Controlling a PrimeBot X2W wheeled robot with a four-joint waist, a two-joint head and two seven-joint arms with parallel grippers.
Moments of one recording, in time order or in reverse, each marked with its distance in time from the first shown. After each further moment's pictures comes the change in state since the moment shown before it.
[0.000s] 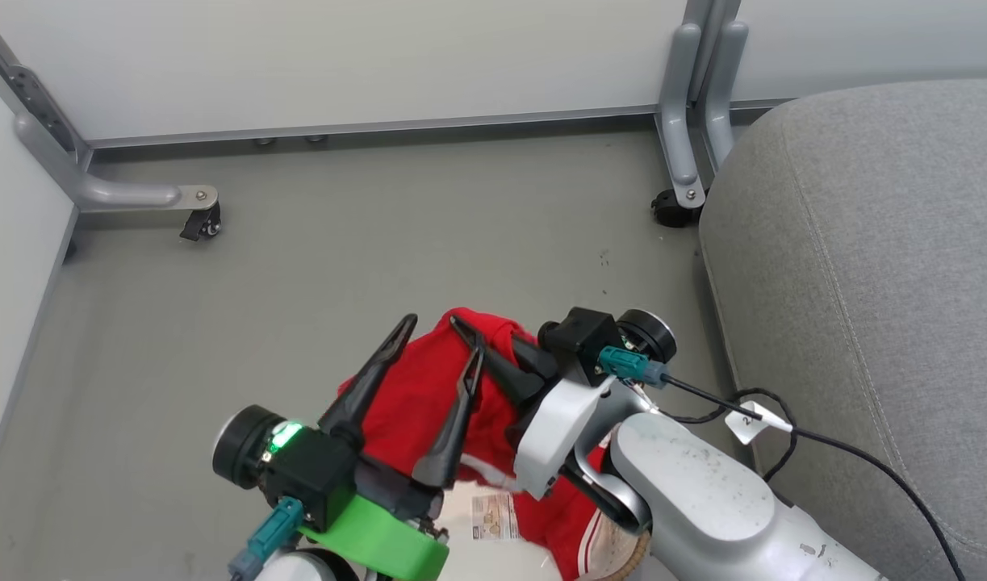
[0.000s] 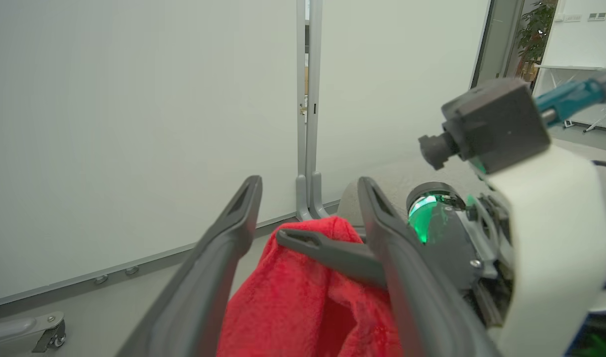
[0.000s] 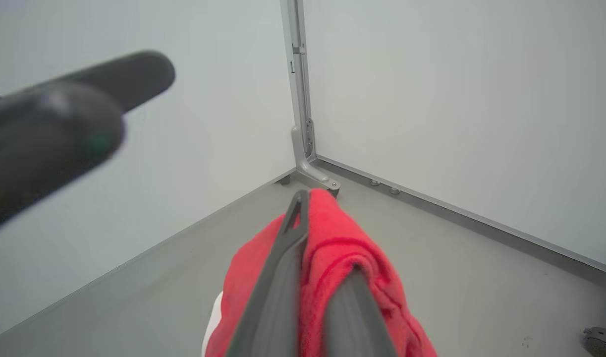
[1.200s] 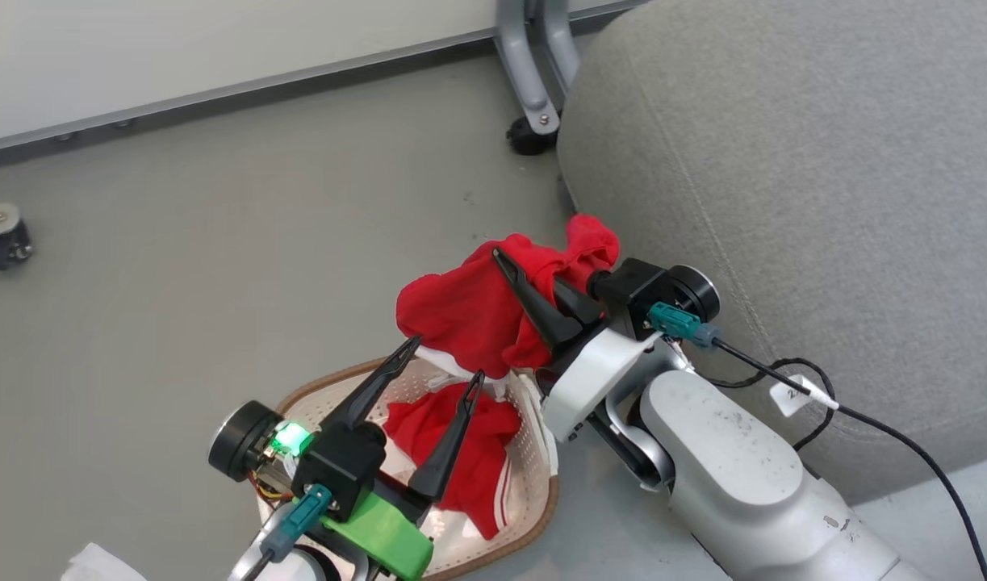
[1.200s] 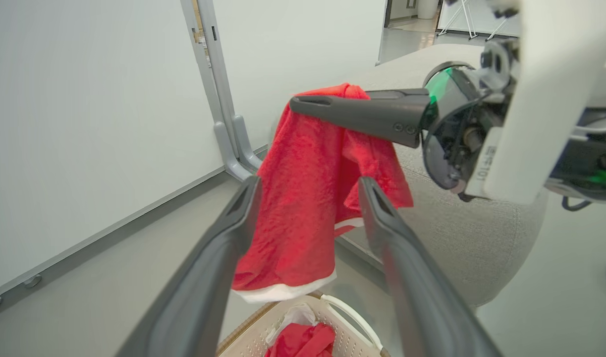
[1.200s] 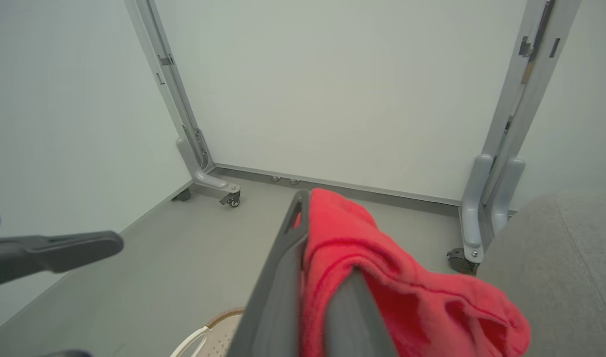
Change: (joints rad) left arm -0.037 0.079 -0.064 0.055 0.059 0.005 0.082; right arm -0.024 -0.003 -0.138 0.008 -0.053 0.000 -0.051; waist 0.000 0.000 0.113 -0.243
